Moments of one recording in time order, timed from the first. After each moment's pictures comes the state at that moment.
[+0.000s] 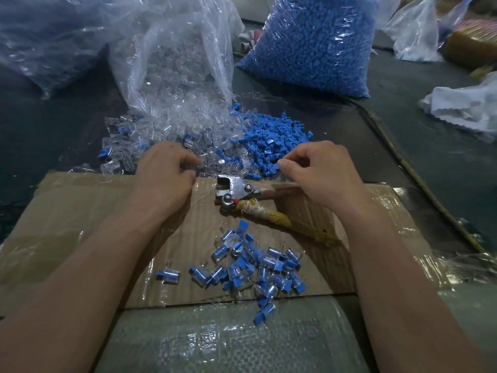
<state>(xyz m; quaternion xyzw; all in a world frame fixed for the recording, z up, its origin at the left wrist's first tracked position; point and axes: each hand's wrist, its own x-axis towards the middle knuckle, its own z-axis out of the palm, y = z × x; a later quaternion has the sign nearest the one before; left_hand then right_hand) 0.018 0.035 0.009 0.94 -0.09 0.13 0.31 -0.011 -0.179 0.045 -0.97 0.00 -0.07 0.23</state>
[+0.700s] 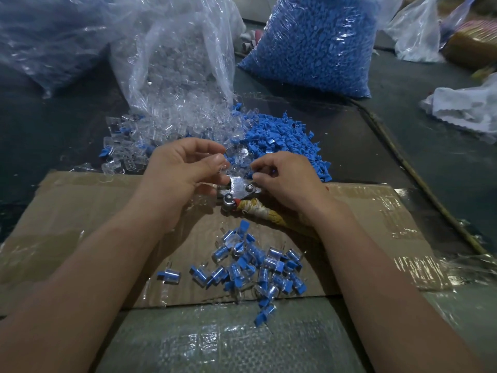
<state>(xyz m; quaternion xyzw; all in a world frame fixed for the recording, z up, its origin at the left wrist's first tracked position) -0.008 0.020 0.034 0.69 -0.01 -0.07 0.72 0.008 -0.156 0.019 -0.97 -0.06 0.00 0.23</state>
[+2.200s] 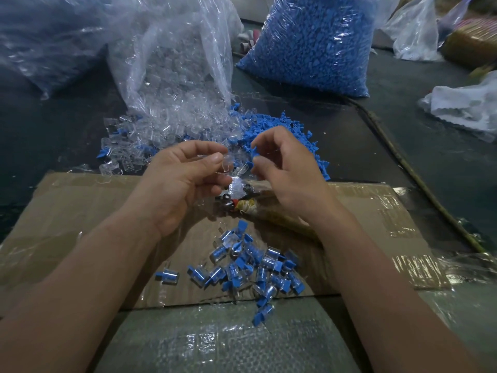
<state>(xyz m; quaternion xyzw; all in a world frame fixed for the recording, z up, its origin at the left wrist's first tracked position) -0.010 0.018 0.036 0.60 -0.01 -0.14 0.79 -0.018 -0.141 0.042 -0.87 -0.09 -0.06 0.47</state>
